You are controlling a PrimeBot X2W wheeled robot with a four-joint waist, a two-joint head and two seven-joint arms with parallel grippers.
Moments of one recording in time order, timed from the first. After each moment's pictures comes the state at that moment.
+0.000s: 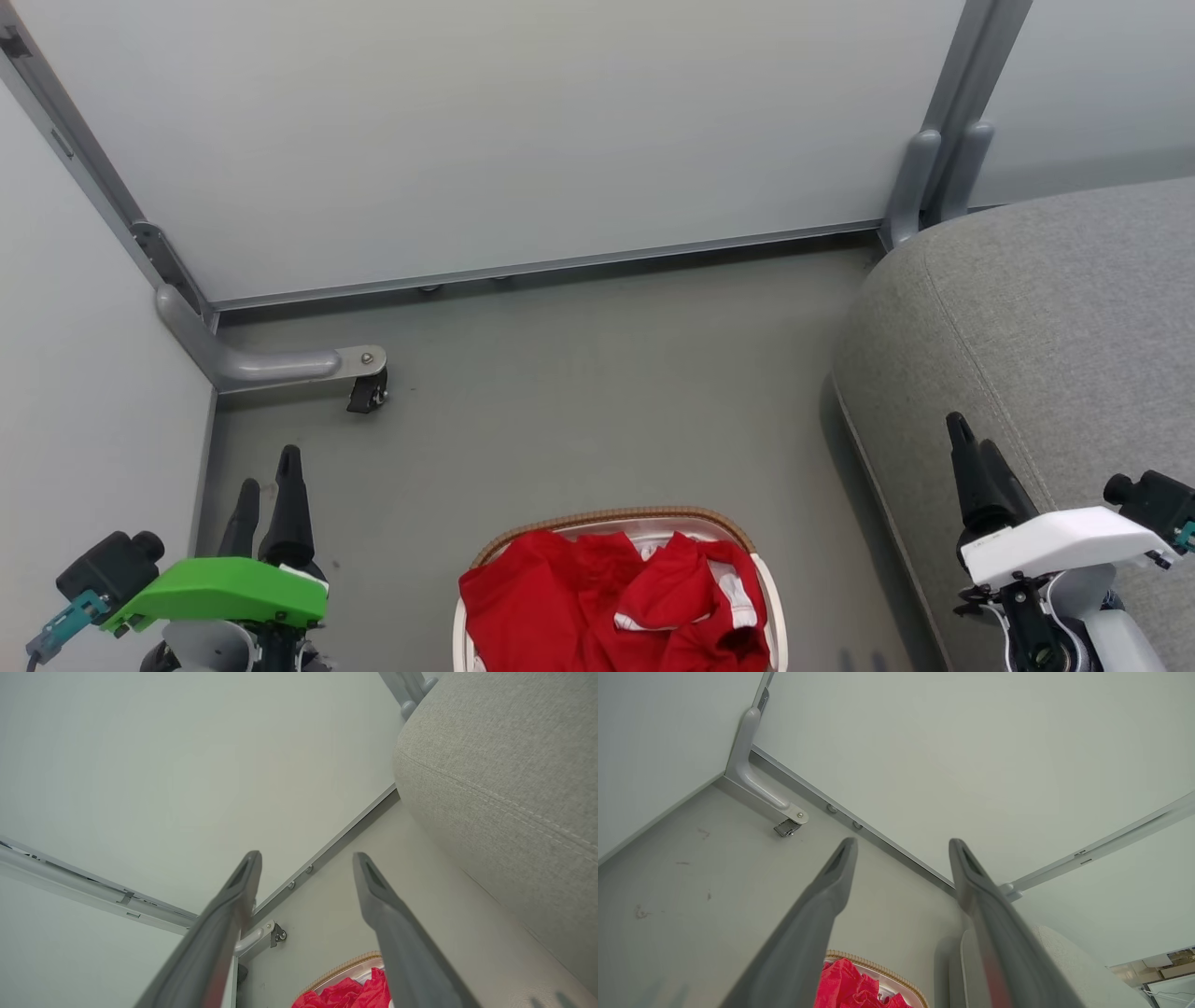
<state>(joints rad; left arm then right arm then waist) -0.08 0.09 0.00 0.30 -0.90 -0.11 -0.05 -0.11 -0.08 -0.04 0.29 0.93 0.13 -0.05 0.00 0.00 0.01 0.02</state>
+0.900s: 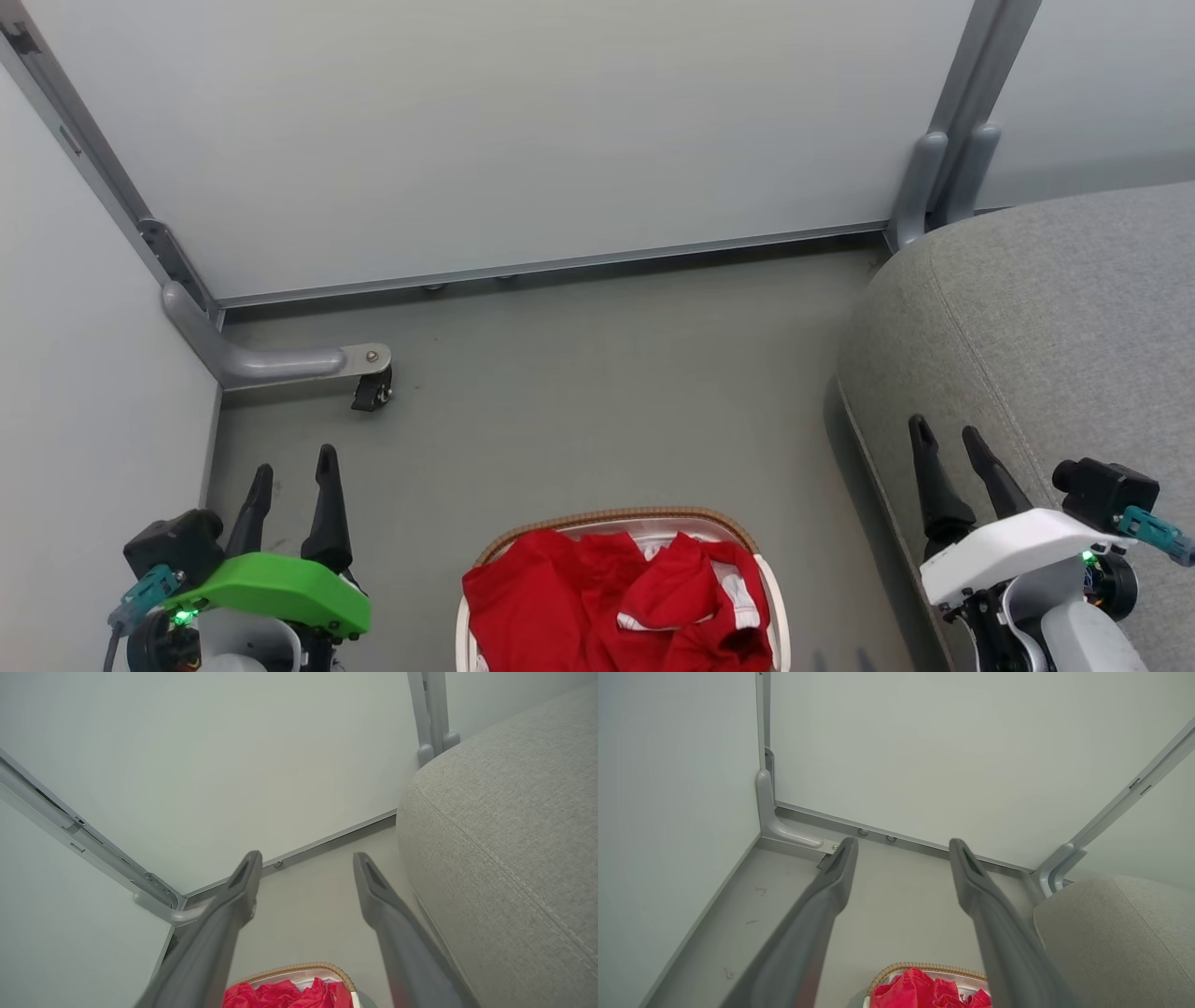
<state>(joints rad) -0.10 0.12 -0.09 0.33 -0.55 -0.07 -0.13 -0.12 -0.08 0.01 0.30 0.57 0.13 -0.13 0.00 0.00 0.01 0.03</state>
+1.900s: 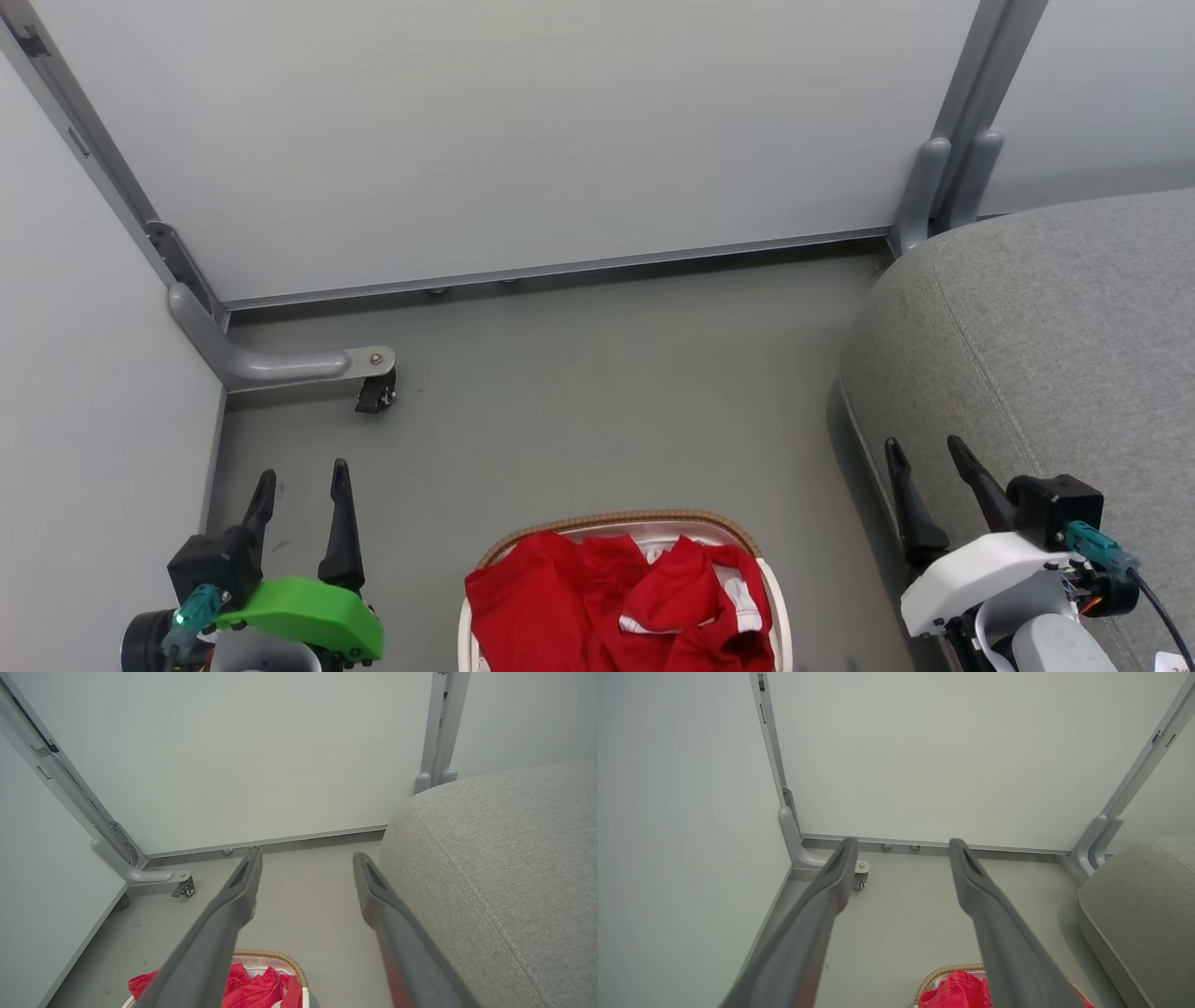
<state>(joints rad) -0.07 0.09 -0.07 0.34 -0.29 -0.06 -0.21 -0.12 -0.06 0.01 0.35 0.26 0.13 -0.20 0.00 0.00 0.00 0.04</state>
